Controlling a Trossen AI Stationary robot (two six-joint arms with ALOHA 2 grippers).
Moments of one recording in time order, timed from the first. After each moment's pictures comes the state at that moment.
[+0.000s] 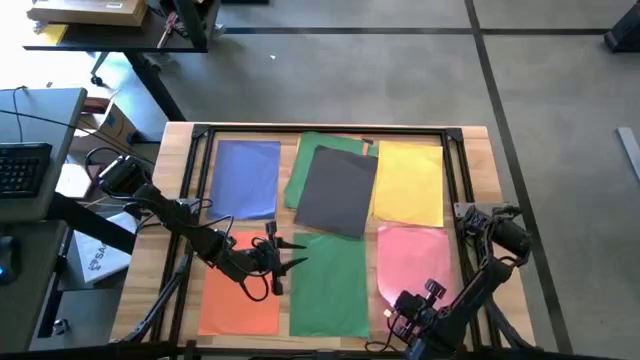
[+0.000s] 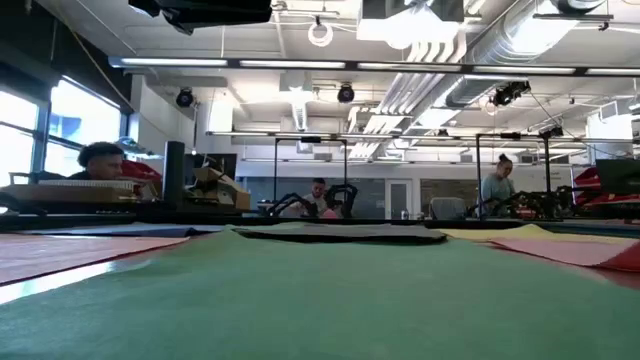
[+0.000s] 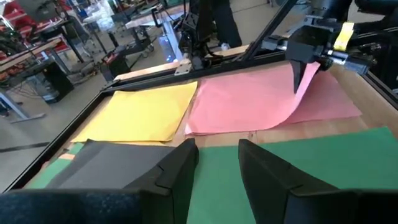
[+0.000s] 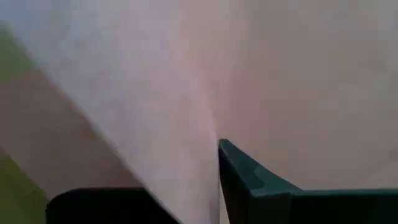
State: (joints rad) left arm -0.60 1.49 0.75 0.41 -0.80 0.04; right arm 0.99 2.03 1.38 -1.16 0.26 1.61
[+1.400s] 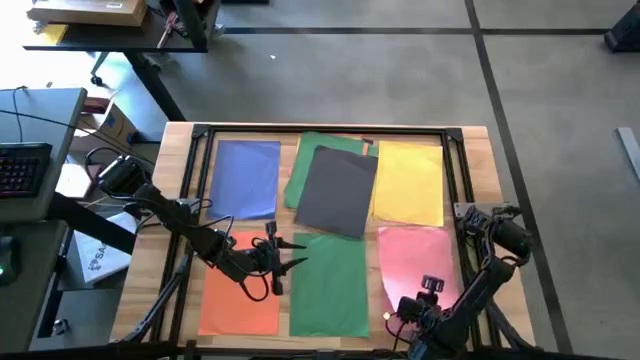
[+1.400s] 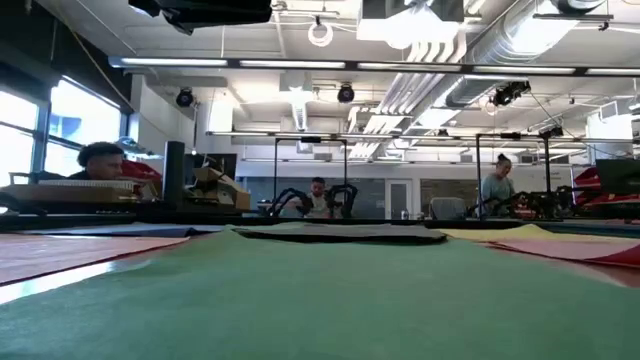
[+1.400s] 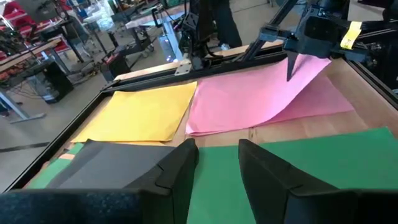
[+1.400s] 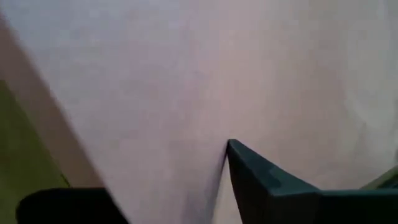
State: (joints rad) left arm -0.60 1.49 0.75 0.41 -0.80 0.04; right arm 0.99 2.03 1.41 -1.26 0.17 1.20
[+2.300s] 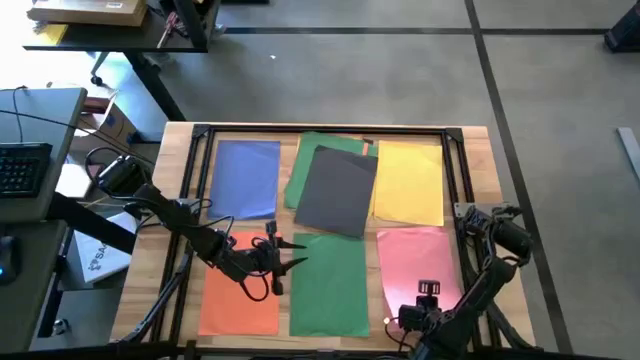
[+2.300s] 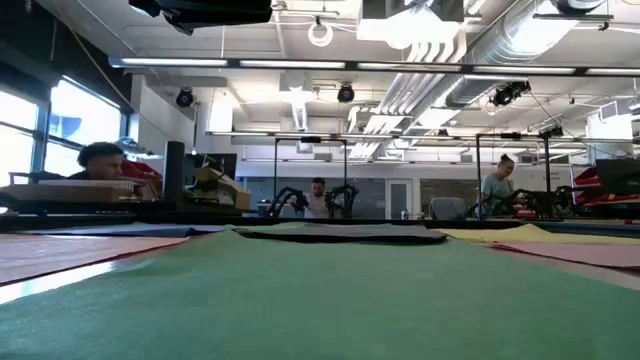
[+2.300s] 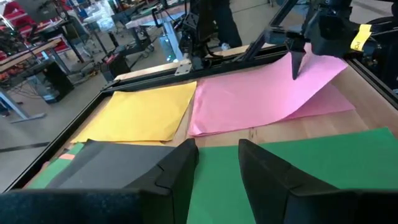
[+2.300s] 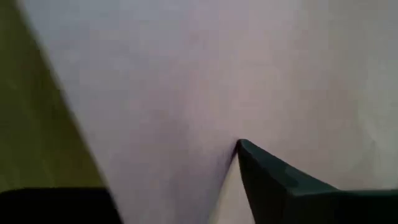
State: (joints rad) left arm -0.60 1.49 0.75 0.41 -0.80 0.04; right arm 1.00 2.03 1.42 -1.22 0.14 1.10
